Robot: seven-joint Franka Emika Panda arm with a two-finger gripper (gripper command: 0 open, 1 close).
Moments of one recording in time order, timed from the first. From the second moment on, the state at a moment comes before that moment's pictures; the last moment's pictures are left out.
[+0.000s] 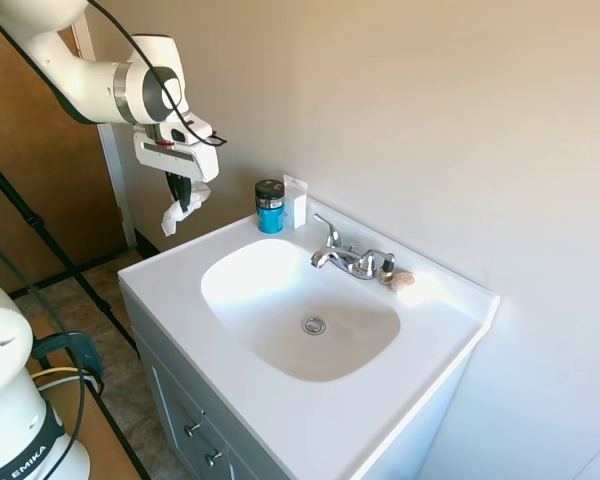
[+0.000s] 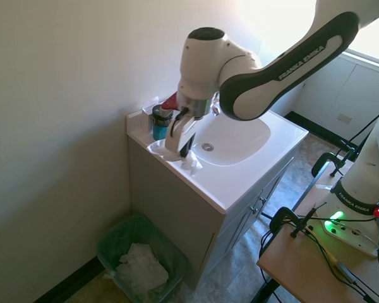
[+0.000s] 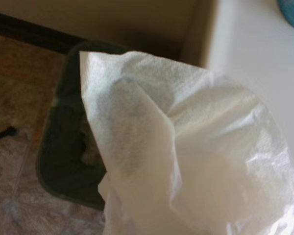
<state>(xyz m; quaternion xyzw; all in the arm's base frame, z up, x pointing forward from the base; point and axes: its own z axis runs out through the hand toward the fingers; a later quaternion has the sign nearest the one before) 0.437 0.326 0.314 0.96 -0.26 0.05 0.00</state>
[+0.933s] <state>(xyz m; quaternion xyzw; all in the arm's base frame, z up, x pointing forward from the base) 0.471 0.391 0.218 0.97 -0.26 -0.02 0.03</state>
